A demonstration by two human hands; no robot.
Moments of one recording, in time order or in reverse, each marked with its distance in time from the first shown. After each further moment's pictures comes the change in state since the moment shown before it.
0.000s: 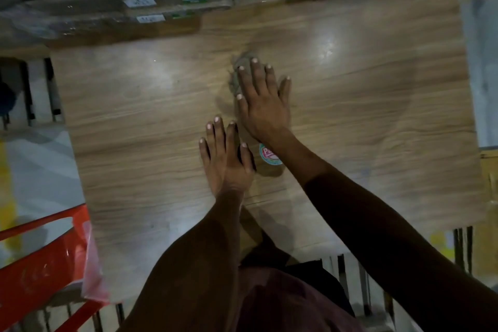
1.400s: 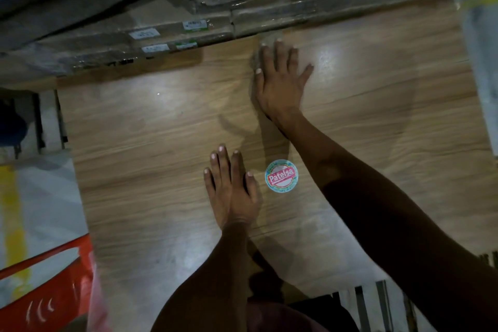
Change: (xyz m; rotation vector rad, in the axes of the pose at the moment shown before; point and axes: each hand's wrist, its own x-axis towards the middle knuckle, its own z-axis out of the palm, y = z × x) left_hand 0.001 -0.002 0.002 -0.025 0.016 0.018; right_hand 0.096 0.033 -0.019 0.052 0.056 0.205
